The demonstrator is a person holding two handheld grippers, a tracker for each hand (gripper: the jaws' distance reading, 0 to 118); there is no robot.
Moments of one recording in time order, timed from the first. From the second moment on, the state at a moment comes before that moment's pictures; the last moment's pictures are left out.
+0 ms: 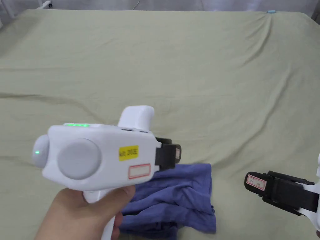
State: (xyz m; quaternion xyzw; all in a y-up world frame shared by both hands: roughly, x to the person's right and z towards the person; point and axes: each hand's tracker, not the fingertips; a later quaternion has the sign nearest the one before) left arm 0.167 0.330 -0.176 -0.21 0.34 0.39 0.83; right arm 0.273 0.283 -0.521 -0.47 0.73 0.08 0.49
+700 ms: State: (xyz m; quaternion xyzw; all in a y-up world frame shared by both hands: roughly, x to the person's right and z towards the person) left arm 0.182 0.200 -0.263 -0.33 0.30 0.43 0.78; right arm 0.271 0.283 -0.513 -0.49 0.69 0.09 0.53
